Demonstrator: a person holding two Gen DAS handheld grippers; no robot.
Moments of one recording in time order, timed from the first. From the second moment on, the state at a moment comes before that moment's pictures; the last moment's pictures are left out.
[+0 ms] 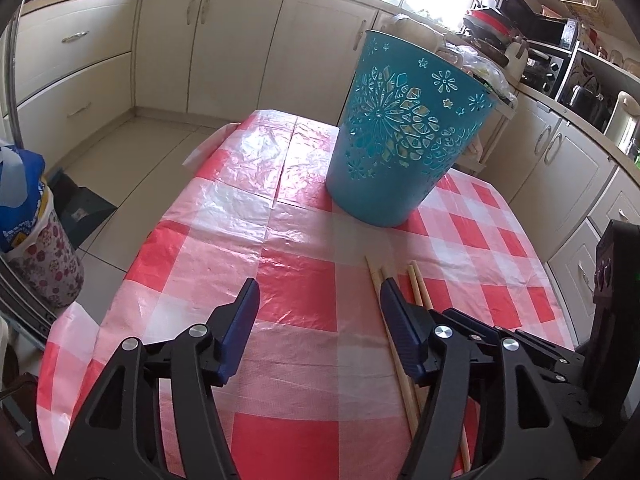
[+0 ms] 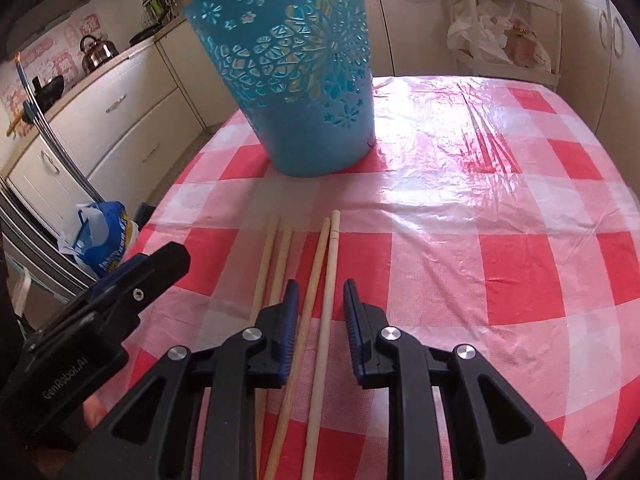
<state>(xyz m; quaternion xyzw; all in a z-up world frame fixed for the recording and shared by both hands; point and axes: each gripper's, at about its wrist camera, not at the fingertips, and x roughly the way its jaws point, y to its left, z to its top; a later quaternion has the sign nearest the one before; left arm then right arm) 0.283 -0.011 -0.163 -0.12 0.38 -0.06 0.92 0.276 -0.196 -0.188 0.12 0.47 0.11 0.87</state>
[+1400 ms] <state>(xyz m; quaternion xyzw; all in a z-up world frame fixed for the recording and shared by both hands) 0.306 -0.049 -0.175 -0.04 0.44 -0.07 0.89 0.268 -0.191 -0.186 0.02 0.47 0.09 0.88</state>
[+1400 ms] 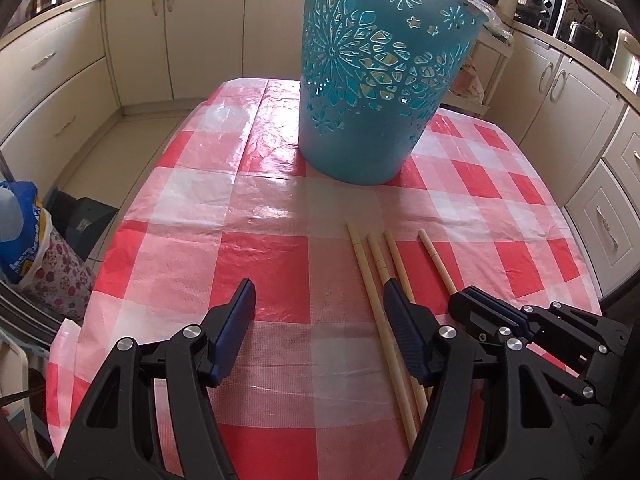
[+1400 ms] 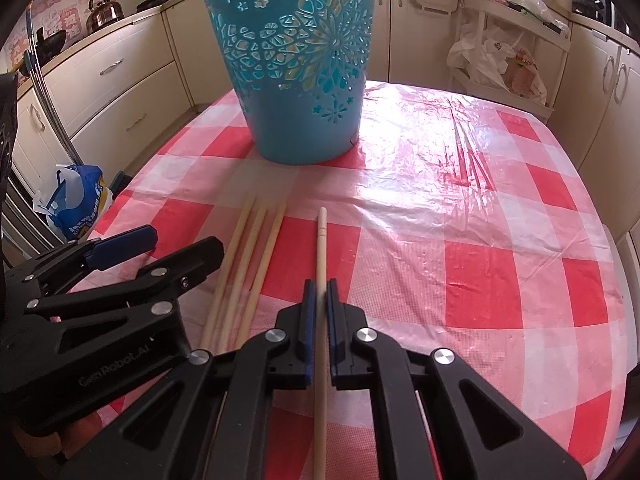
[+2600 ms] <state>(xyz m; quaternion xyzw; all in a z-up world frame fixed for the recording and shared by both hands) 0.293 -0.088 -0.178 0.13 0.43 -0.19 0.87 0.264 -0.204 -0.183 0.03 0.48 0.11 0.87</state>
